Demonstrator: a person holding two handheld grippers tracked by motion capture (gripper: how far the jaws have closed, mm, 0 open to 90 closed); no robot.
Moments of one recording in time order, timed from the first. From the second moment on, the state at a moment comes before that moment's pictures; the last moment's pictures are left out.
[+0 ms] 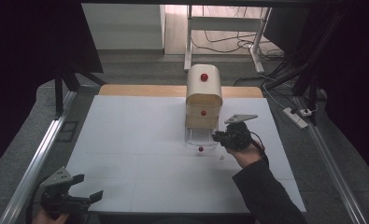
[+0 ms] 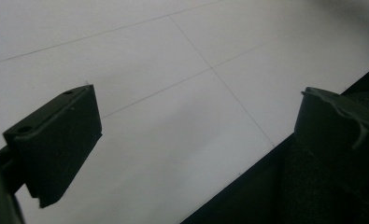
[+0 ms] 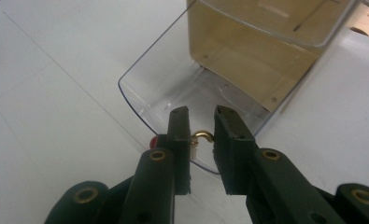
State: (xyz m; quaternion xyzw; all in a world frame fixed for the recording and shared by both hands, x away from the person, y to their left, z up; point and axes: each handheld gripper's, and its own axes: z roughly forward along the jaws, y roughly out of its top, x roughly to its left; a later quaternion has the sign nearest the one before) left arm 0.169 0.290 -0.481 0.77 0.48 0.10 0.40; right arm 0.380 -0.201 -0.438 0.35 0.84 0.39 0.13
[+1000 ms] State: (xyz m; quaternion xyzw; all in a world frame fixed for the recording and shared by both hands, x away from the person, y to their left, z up) left arm 0.169 0.290 -0.481 0.78 0.48 0.10 0.40; right arm 0.403 -0.164 -0.464 0.34 0.86 0.35 0.14
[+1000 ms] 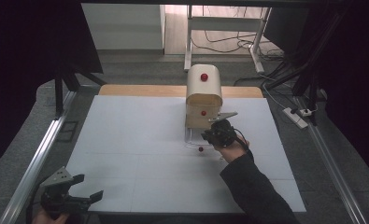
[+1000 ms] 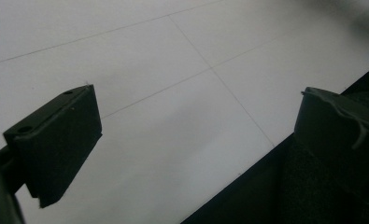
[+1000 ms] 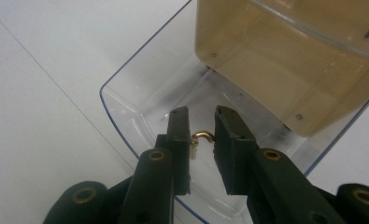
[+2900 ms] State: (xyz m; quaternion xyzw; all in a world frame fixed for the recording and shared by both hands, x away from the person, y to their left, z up) left arm 0.169 0.290 -0.481 0.78 0.48 0.10 0.40; right arm 0.376 -0.184 -0.450 0.36 0.85 0.36 0.13
